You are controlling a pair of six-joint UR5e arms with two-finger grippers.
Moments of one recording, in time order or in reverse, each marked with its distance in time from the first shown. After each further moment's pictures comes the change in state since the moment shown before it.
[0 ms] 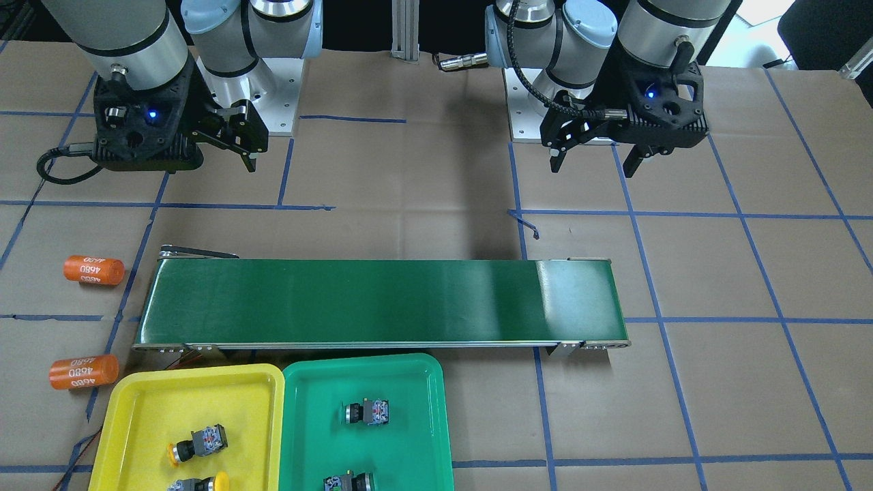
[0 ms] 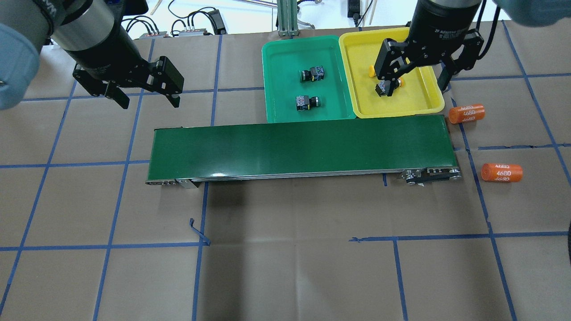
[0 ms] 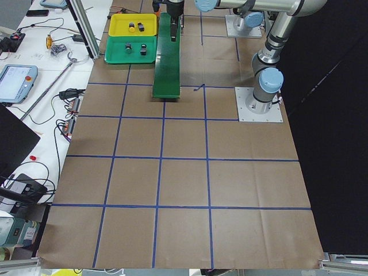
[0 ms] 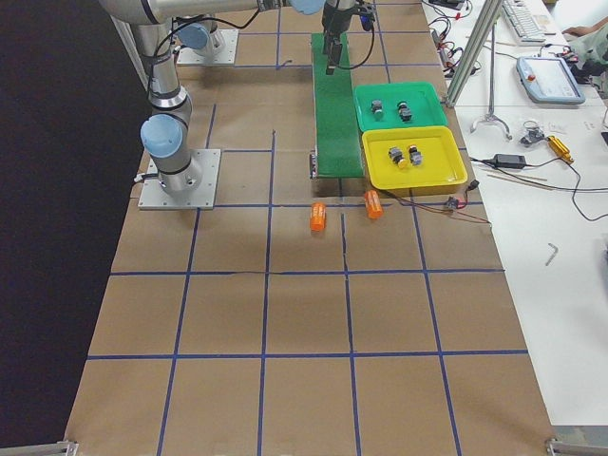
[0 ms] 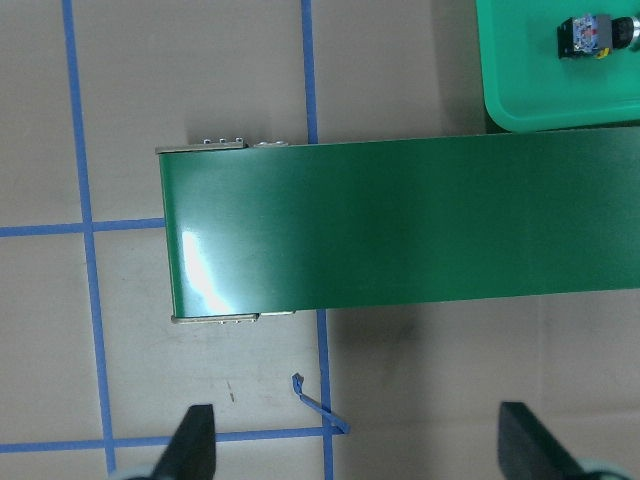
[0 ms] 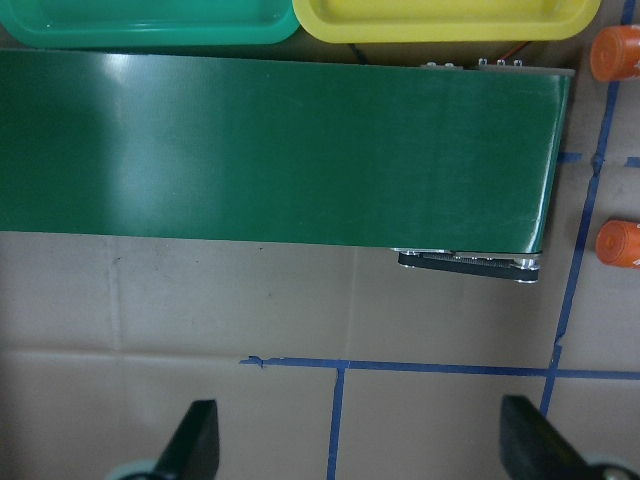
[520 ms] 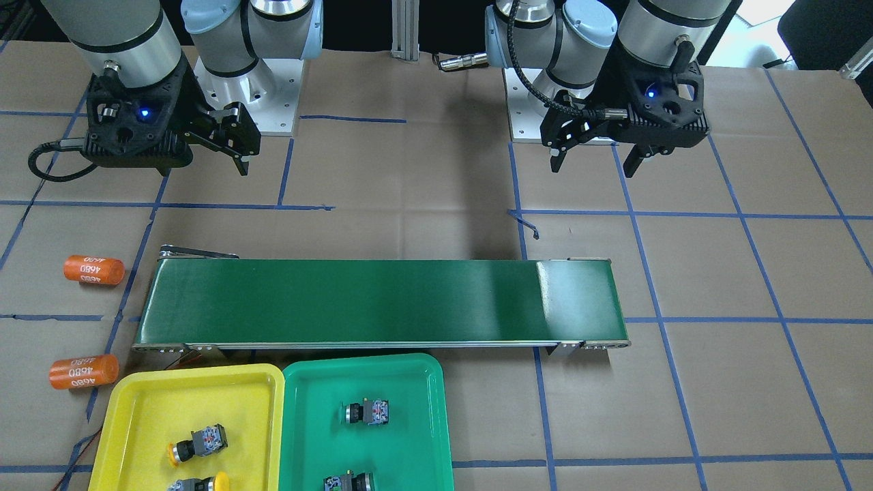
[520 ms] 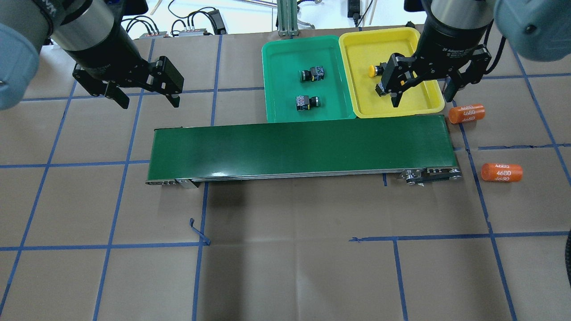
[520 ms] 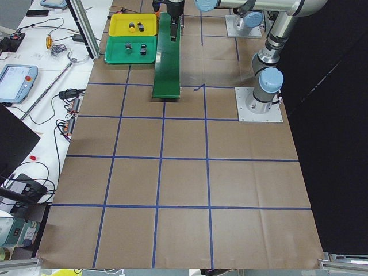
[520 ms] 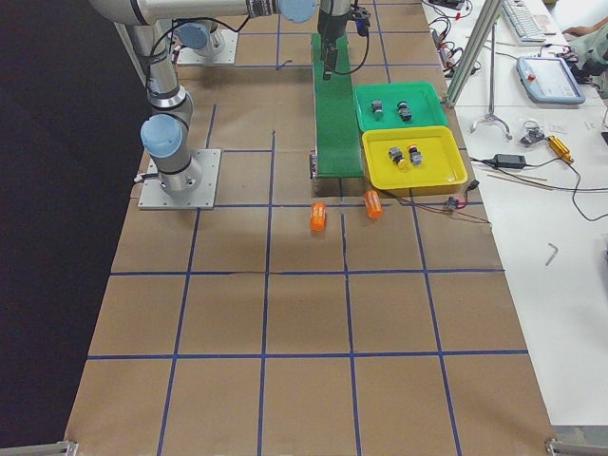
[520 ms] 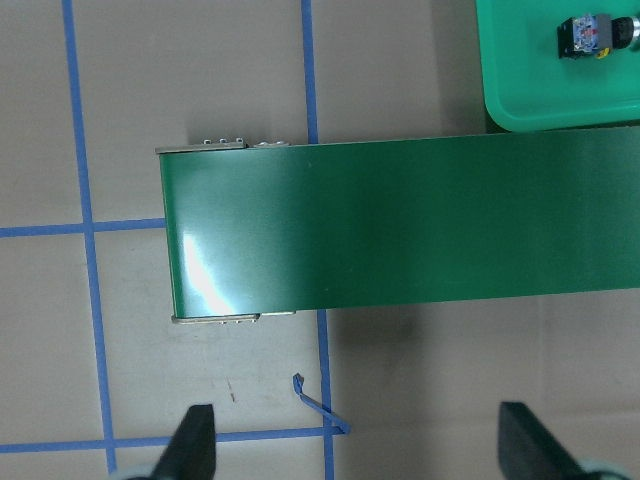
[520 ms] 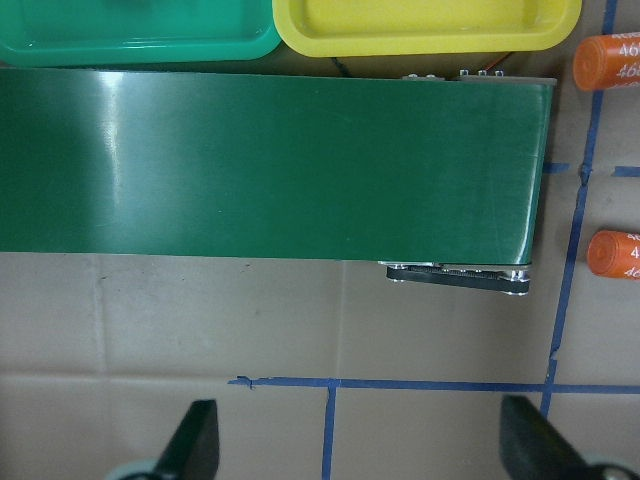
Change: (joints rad) left arm 0.001 0.001 0.000 0.000 0.001 0.002; right arm -0.018 -0.024 0.047 -0.068 -0.005 -0.004
